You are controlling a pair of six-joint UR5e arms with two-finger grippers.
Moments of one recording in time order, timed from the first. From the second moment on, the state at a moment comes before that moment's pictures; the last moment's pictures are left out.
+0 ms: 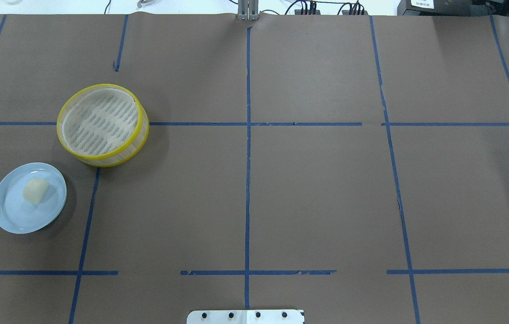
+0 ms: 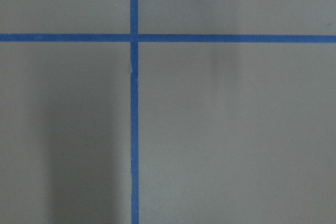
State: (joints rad) left arm -1.55 -1.59 -1.62 -1.61 -2.46 0.06; right arm 1.57 -1.68 1.65 -1.57 2.29 0.01
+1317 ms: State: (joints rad) left arm -0.83 -1.52 -1.74 -2.17 -2.13 -0.81; right arm 1.57 -1.68 1.65 -1.57 2.29 0.01
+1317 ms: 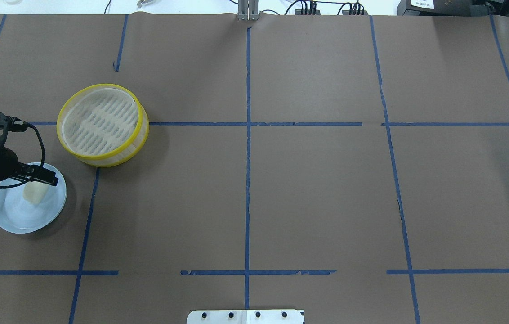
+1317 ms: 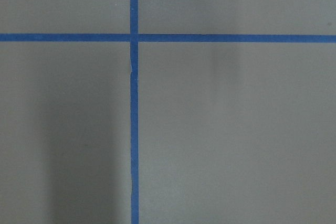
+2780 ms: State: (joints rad) left arm -0.78 -1.51 -1.73 -2.13 -2.08 -0.81; right arm 1.57 -1.68 1.65 -1.57 2.29 0.01
